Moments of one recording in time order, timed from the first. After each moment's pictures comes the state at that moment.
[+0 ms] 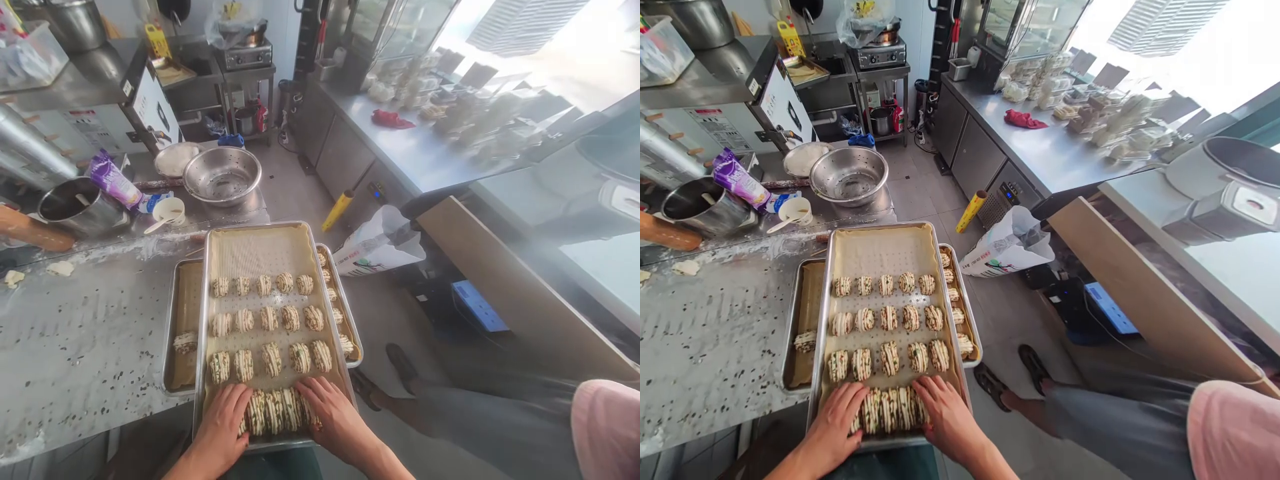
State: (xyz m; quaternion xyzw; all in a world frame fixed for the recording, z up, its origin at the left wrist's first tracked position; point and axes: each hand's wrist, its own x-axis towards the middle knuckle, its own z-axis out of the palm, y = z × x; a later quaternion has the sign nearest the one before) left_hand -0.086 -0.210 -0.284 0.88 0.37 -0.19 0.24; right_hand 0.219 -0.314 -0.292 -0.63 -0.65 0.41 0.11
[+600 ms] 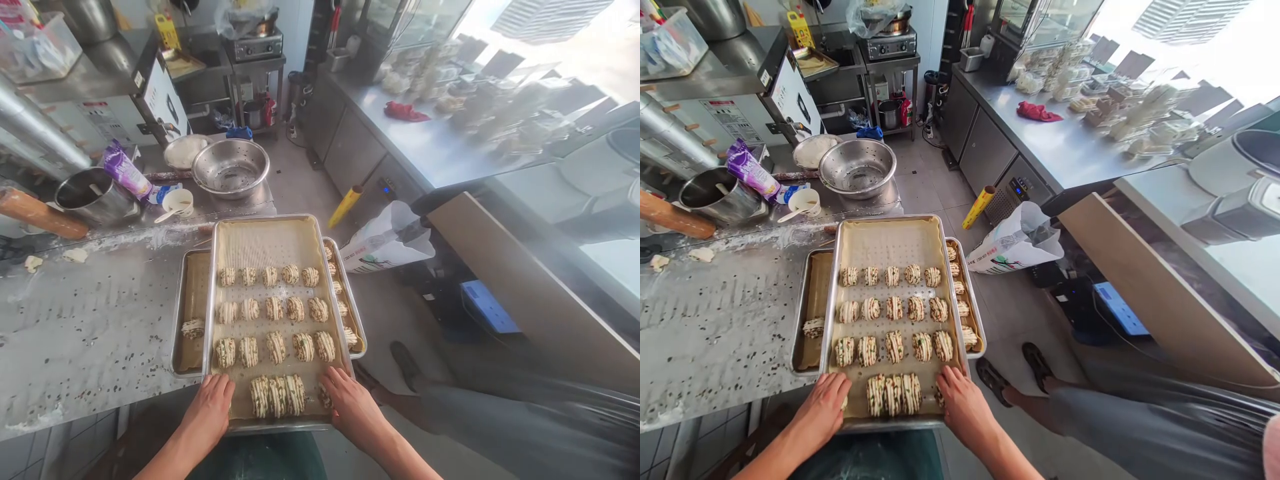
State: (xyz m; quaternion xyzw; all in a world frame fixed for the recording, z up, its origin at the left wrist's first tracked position) left_hand -0.096 -0.187 -0.228 0.86 0.39 -0.26 0.21; right_hand 0.235 -0.318 -0.279 -0.66 -0.66 0.36 0.00
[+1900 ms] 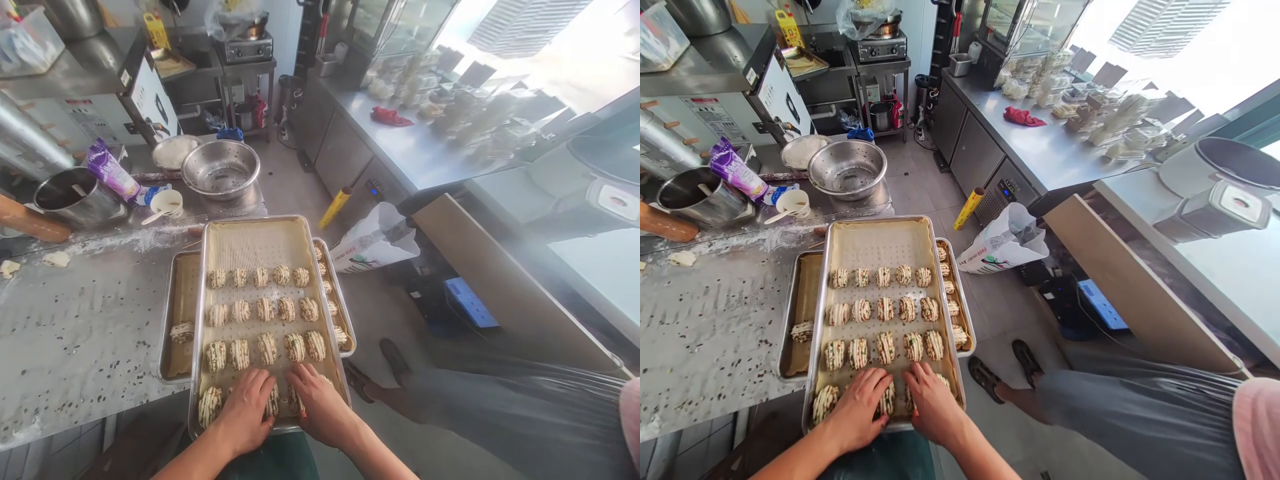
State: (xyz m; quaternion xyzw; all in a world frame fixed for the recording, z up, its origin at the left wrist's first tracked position) left_hand -0.019 -0.221 -0.271 0.89 0.32 -0.13 0.31; right_hand 0.204 -0.296 -0.263 -0.62 -0.67 0.40 0.07
